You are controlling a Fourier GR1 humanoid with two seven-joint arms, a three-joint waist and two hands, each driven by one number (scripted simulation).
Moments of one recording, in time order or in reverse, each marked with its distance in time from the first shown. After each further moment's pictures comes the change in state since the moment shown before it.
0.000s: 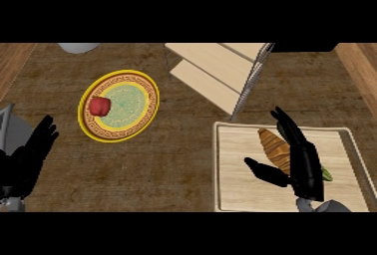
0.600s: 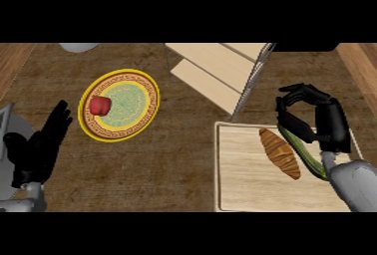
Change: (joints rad) left arm -0.075 -0.044 -0.079 -0.083 -0.060 0.105 0.072; right arm -0.186 -0.019 -0.259 0.170 -0.523 0.284 -0.402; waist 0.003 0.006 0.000
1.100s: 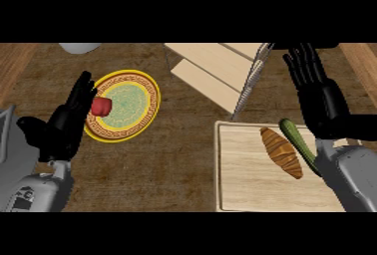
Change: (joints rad) left arm -0.165 -0.082 -0.090 -0.085 -0.030 0.062 0.020; right arm -0.096 0.068 -0.053 -0.103 -0.304 0.228 -0.032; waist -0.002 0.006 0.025
